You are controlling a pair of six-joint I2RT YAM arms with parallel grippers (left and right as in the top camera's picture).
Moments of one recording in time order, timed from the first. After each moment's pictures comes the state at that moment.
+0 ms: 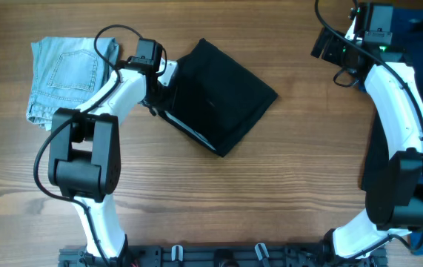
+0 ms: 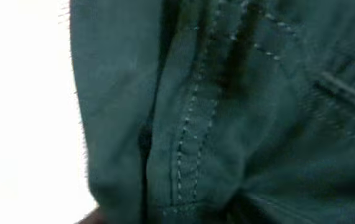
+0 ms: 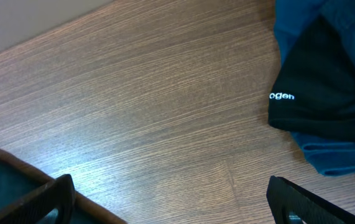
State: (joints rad) left arm -0.20 2.07 1.40 -0.66 0.15 0.05; right arm -0.06 1.80 1.49 -0.59 0.01 0.29
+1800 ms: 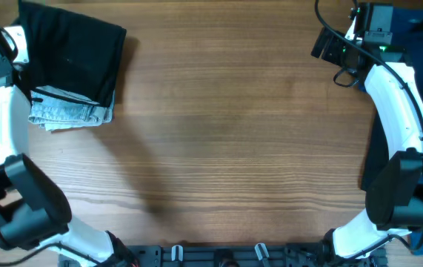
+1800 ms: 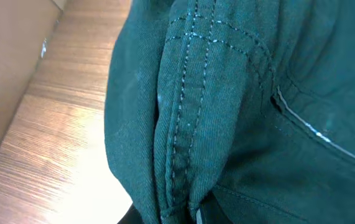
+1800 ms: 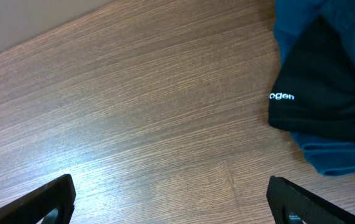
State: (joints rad) left arm 0.42 1.79 1.40 -0.41 -0.08 0.25; right arm -0.06 1.80 1.49 -0.59 0.01 0.29
